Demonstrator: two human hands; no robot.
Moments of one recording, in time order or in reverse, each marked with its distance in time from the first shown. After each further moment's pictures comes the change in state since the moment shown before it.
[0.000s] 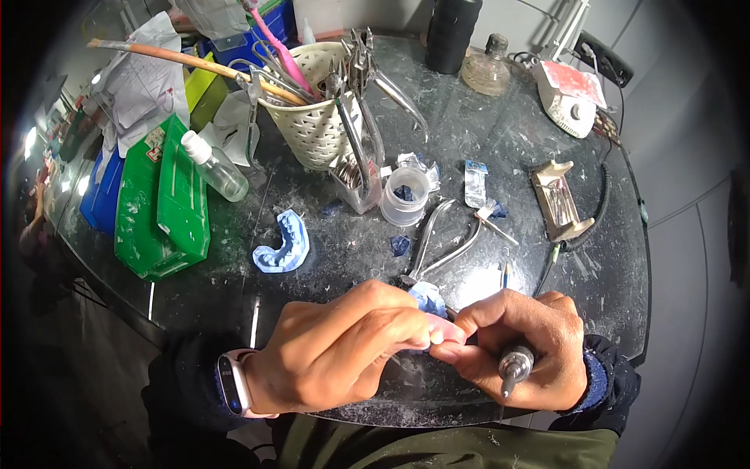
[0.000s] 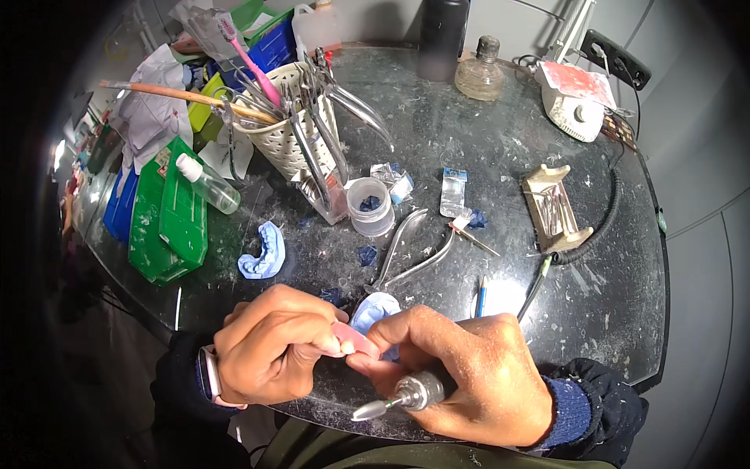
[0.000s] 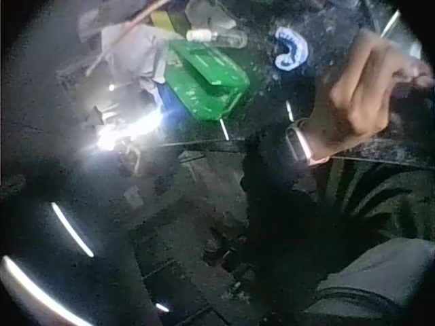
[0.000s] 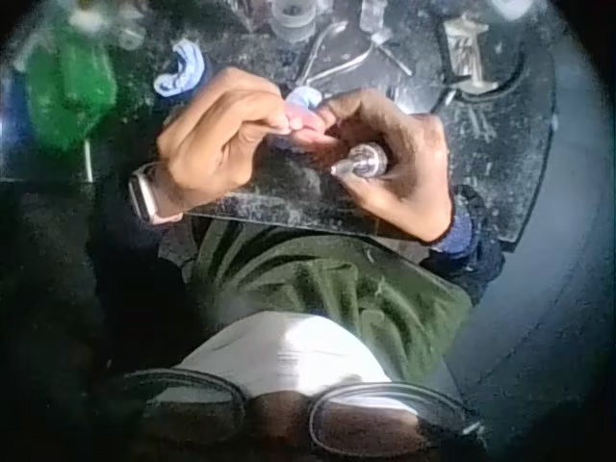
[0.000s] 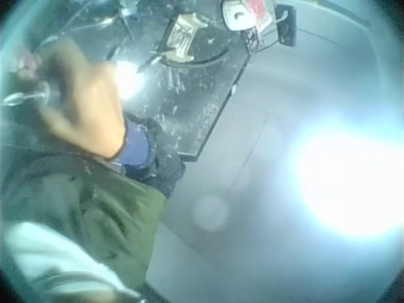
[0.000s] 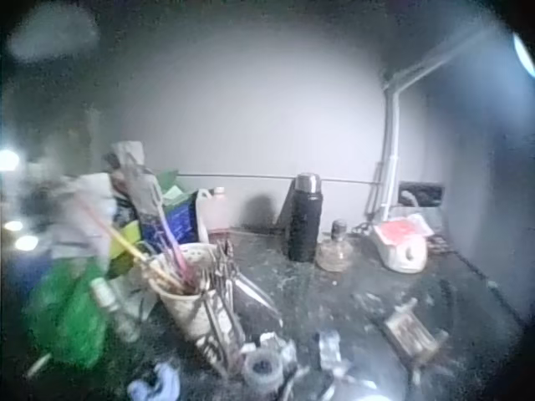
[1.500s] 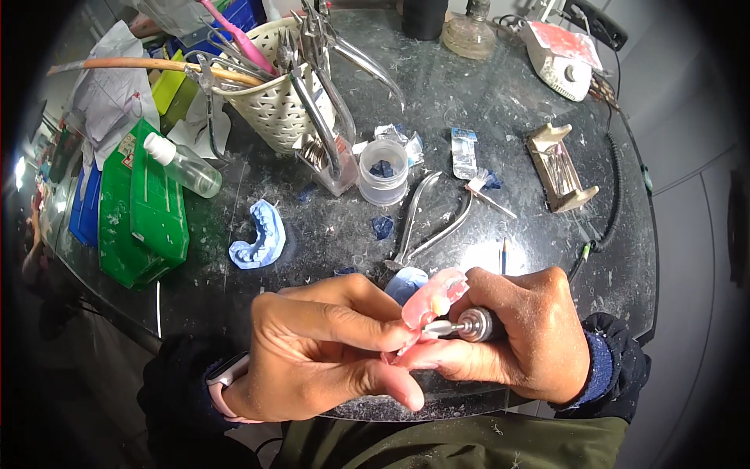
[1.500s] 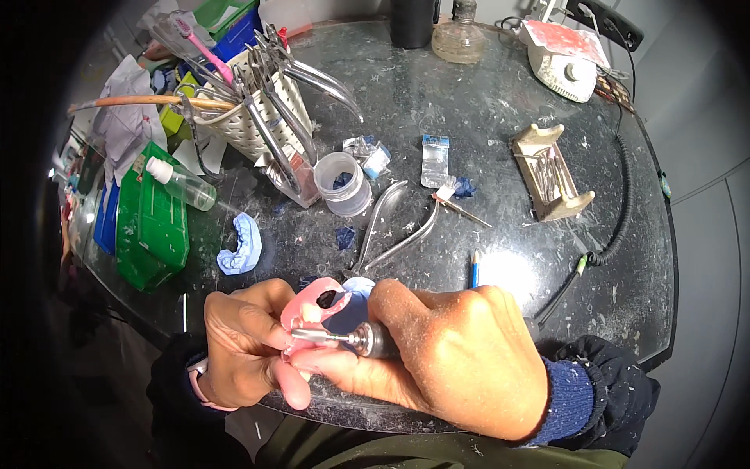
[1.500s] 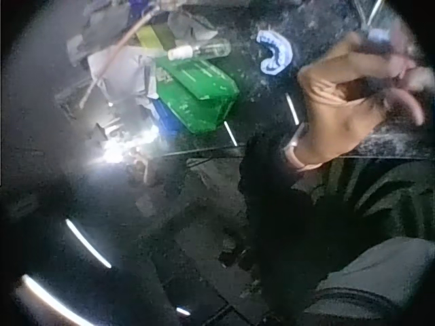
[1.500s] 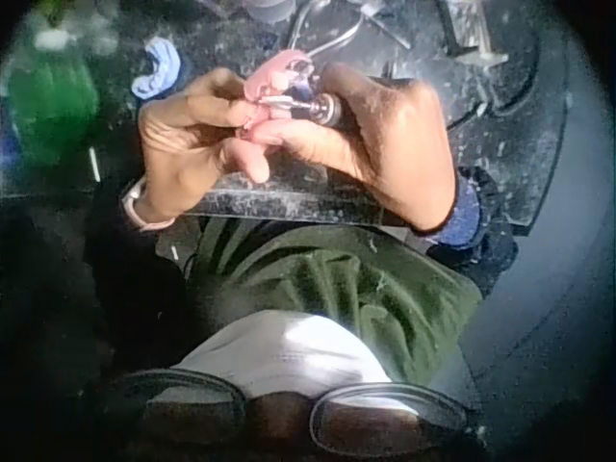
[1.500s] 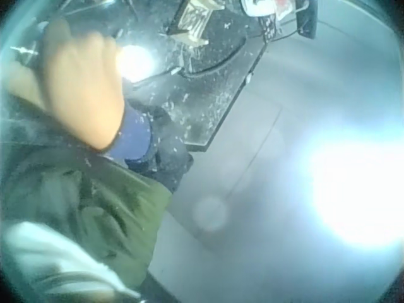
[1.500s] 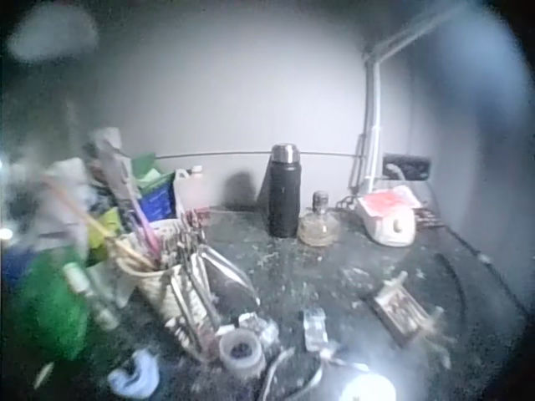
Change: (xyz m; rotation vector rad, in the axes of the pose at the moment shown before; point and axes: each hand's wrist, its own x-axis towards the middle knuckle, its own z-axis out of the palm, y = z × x) left_hand -0.014 -0.011 0.010 -0.938 -0.004 -0.366; right_hand 0.002 0.007 -0.003 -0.355 -0.089 0.129
